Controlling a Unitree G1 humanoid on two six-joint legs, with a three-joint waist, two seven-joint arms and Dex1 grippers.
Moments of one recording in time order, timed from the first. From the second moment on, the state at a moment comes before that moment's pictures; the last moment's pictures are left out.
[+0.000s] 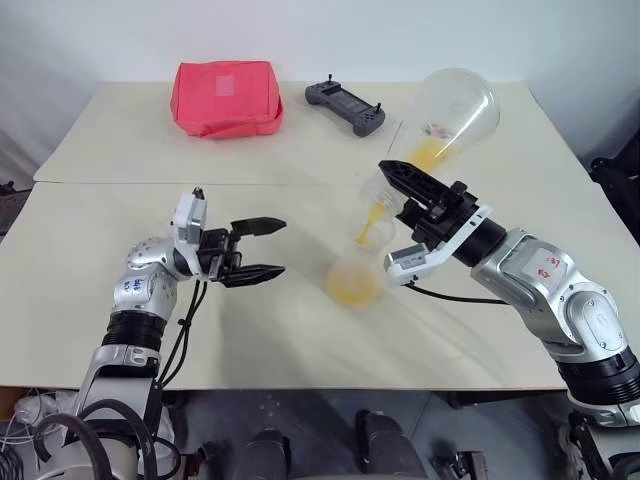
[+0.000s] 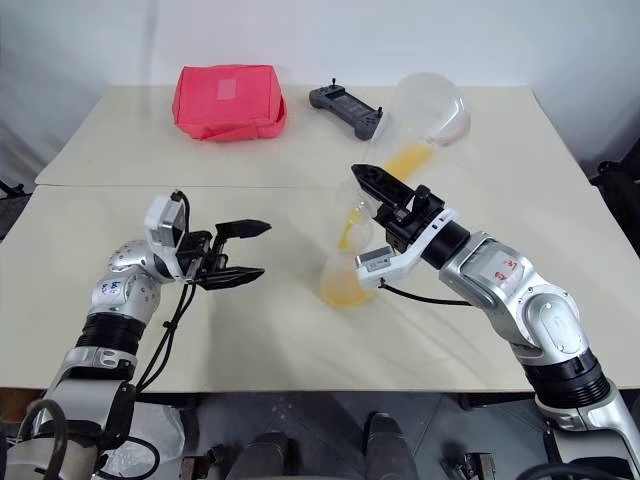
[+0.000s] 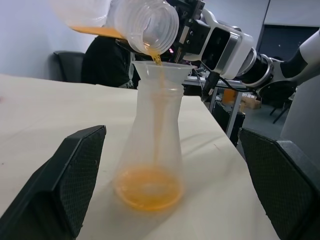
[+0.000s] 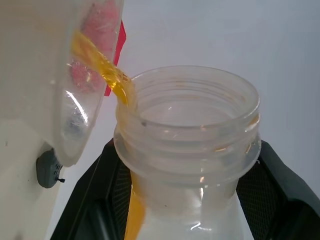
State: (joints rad) left arm -0.70 0.51 0.02 0.57 -0.65 0.04 -1.50; right arm -0.51 -0.74 0.15 -0.31 -0.91 -0.37 0.23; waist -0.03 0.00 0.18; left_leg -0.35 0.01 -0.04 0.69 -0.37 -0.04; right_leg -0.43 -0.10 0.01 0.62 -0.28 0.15
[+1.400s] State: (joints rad) left arm -0.66 0.49 0.02 0.54 -0.66 0.05 -1.50; right arm -0.53 -0.79 0.14 -0.26 -1.00 -0.46 0.11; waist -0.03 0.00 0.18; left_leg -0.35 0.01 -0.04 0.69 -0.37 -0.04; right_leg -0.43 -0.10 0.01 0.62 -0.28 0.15
